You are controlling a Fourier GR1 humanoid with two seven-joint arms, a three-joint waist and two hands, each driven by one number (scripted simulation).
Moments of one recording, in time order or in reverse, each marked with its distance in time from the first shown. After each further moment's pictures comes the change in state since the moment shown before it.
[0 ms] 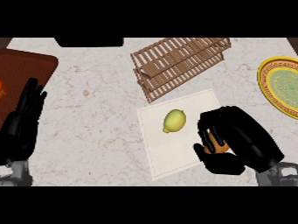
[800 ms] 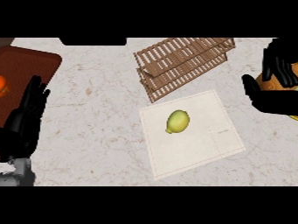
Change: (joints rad) left arm -0.022 -0.024 0.013 0.008 -0.021 -0.031 0.012; right arm -0.320 -0.027 -0.414 0.010 -0.156 0.076 0.239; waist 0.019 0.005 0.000
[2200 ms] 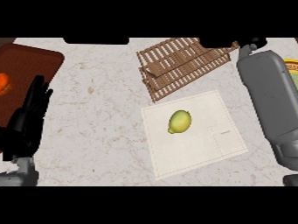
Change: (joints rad) left arm -0.008 -0.045 0.027 0.005 -0.039 -0.042 -0.003; right arm -0.398 0.180 -0.095 1.049 0.255 -0.468 -0.578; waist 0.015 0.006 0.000
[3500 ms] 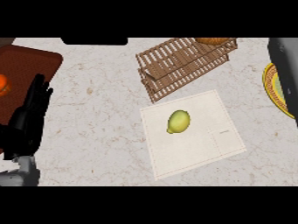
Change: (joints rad) left arm -0.011 -0.023 0.014 -0.009 -0.028 -0.004 0.026; right arm -0.204 -0.115 -0.261 0.323 -0.243 0.034 -0.151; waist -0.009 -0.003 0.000
